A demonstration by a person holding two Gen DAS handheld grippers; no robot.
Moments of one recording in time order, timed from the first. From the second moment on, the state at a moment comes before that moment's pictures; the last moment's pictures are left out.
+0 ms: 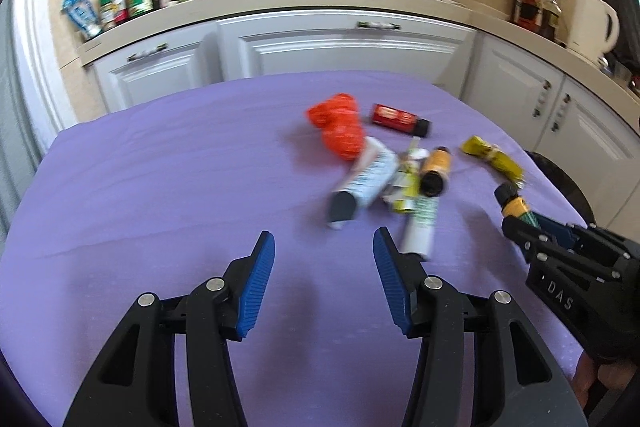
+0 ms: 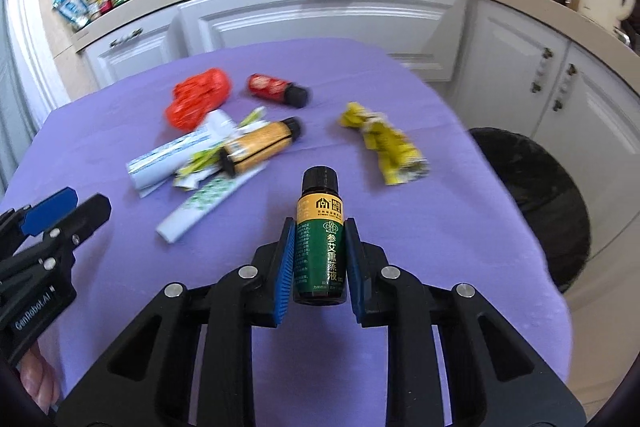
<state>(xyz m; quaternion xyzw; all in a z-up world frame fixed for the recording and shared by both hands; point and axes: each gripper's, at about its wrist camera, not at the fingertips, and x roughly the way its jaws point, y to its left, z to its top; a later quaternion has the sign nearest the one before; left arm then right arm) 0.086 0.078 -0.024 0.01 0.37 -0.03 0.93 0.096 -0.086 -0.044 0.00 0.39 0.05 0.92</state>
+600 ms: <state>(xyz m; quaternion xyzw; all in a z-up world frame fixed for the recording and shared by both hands) 0.122 0.017 -0.047 0.04 0.41 -0.06 0.91 0.094 -0.186 -0.045 0.06 0.37 -0.01 0.93</state>
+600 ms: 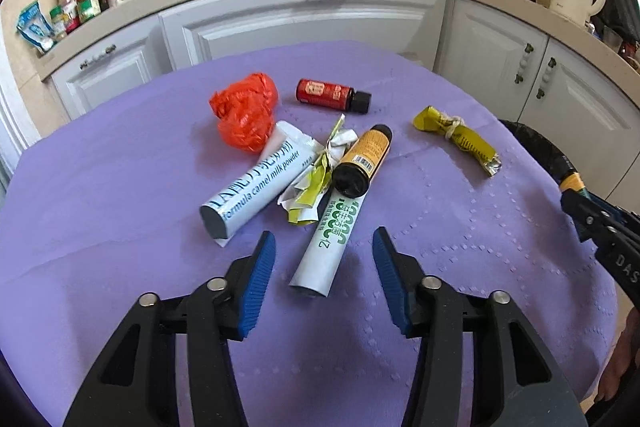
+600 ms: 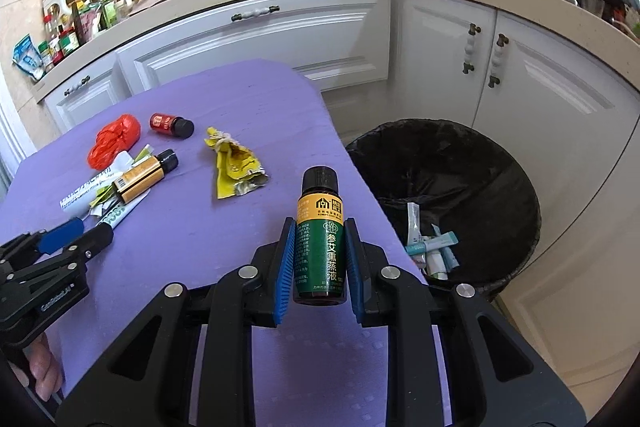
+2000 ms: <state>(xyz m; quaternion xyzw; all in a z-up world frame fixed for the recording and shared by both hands) 0.091 -0.002 0.010 0.01 0.33 -0.12 0.94 0.075 -0.206 -0.006 0.05 0.32 -0.04 0.95</state>
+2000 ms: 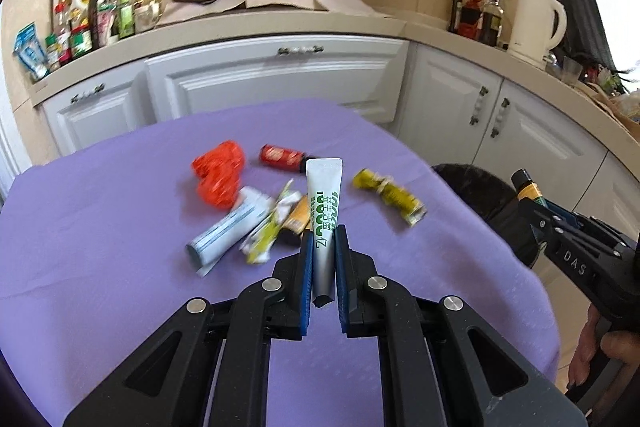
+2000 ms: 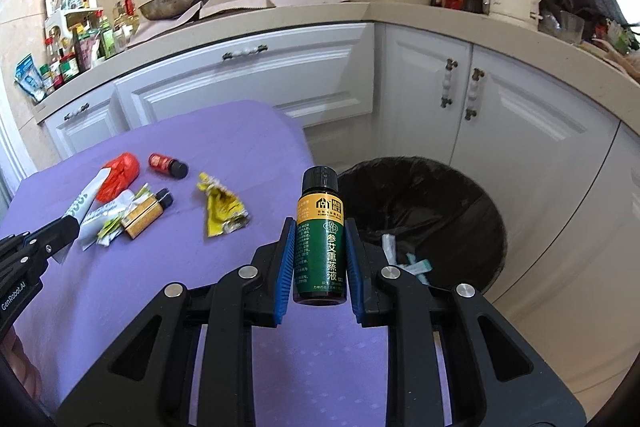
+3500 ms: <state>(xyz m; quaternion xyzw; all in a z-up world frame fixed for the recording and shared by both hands) 0.151 -0.187 -0.024 0.08 0.35 -0.20 0.91 0.117 -0.350 -0.041 0.09 0.32 -0.12 0.93</state>
